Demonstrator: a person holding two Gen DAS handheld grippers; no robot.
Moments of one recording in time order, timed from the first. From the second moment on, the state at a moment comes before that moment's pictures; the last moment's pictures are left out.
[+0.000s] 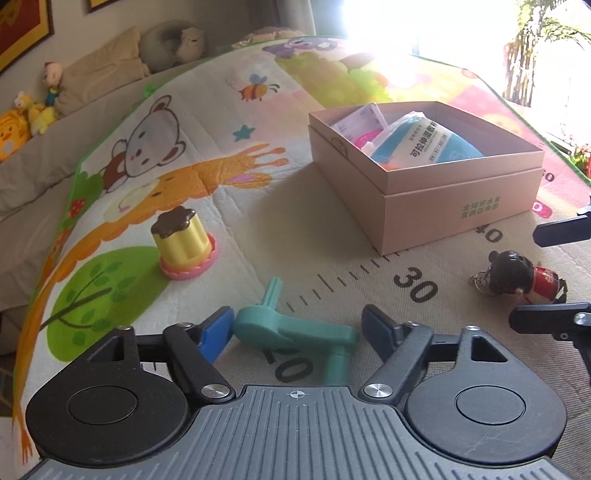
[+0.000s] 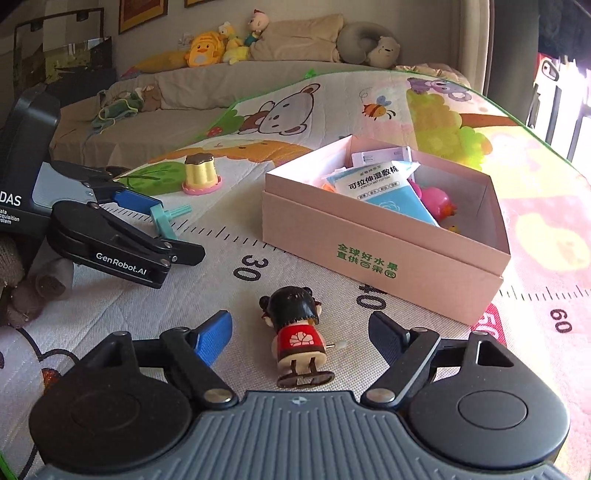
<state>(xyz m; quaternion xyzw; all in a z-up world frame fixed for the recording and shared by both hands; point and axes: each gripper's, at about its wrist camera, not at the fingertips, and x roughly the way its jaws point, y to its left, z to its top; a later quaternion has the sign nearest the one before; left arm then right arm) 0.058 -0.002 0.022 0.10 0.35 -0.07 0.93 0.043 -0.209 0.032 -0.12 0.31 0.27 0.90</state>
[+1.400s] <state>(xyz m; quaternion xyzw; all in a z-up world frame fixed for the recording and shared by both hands) 0.033 -0.046 0.029 0.13 0.37 -0.14 0.91 0.013 -0.279 0.085 -0.04 0.34 0.29 0.89</state>
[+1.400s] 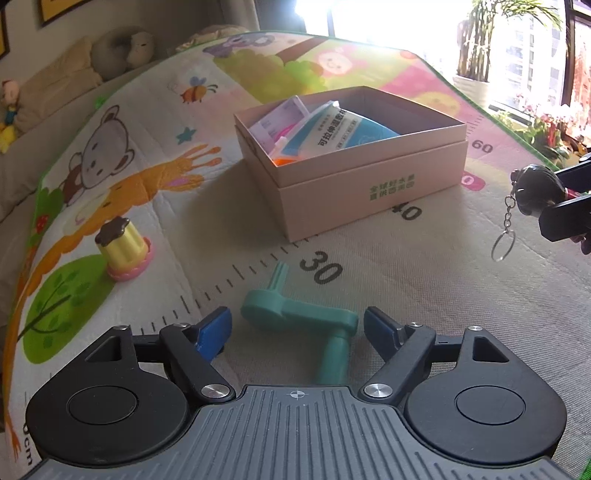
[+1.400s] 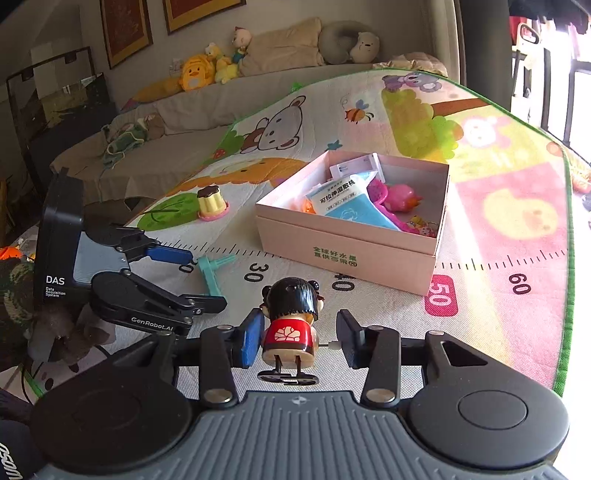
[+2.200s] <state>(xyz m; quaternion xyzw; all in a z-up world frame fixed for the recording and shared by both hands) -0.018 -0.054 0.061 0.13 0.32 -0.16 0.93 0.003 -0.292 0.082 -0.03 0.35 0.27 0.90</state>
